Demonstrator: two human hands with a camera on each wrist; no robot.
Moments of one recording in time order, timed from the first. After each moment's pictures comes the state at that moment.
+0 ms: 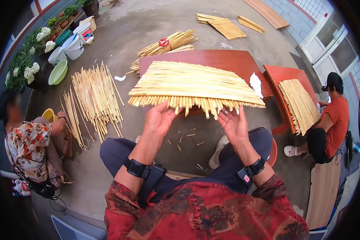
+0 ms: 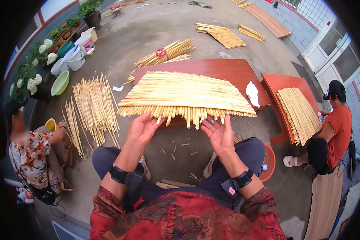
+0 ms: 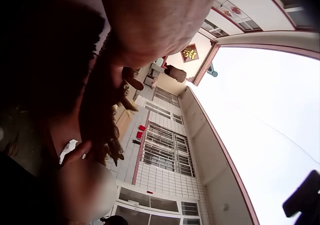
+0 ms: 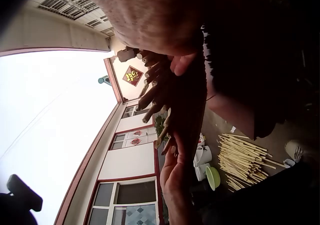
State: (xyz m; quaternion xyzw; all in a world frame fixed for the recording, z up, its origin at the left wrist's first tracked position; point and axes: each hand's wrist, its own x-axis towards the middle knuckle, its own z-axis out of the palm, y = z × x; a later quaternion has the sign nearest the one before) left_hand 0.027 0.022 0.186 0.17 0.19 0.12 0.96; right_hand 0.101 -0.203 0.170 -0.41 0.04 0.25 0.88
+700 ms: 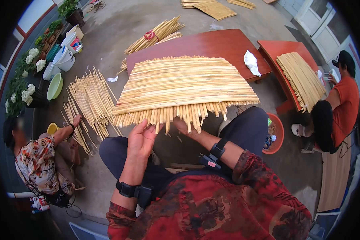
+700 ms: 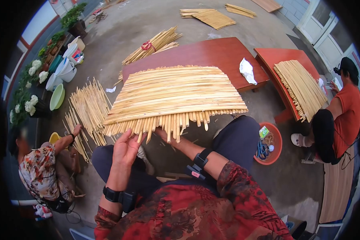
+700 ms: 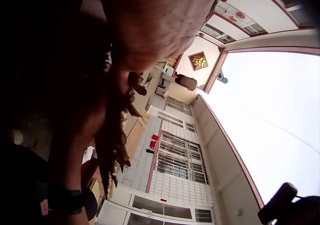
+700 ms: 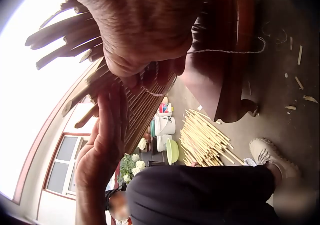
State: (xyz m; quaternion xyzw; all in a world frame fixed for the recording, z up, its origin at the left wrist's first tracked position) left_hand -0.024 0.007 0.176 0.20 0.23 0.11 0.95; right_hand 0.084 -0.117 0.116 -0.67 -0.31 0.23 0.63
